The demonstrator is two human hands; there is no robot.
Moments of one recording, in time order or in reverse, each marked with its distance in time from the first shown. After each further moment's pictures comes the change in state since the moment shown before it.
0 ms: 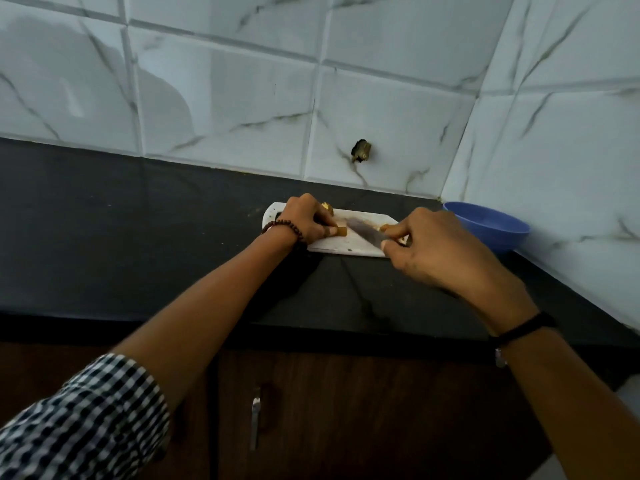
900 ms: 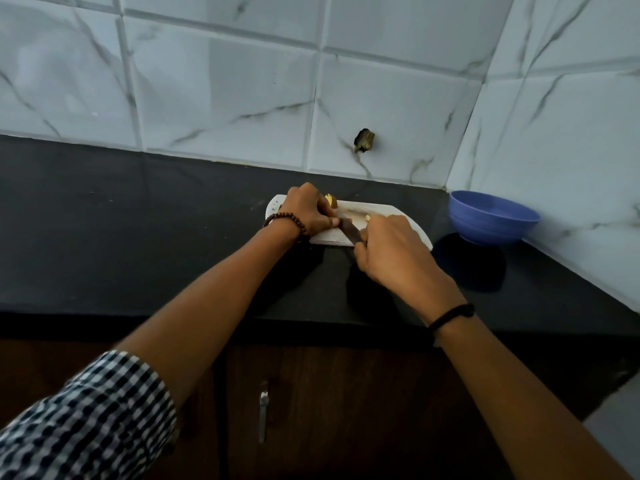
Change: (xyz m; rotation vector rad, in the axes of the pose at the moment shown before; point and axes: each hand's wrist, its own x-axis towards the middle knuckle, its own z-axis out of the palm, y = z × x) left_hand 0.004 -0.009 0.002 0.035 0.079 0.018; right_hand 0.012 -0.030 0.046 -0.028 0.062 -0.025
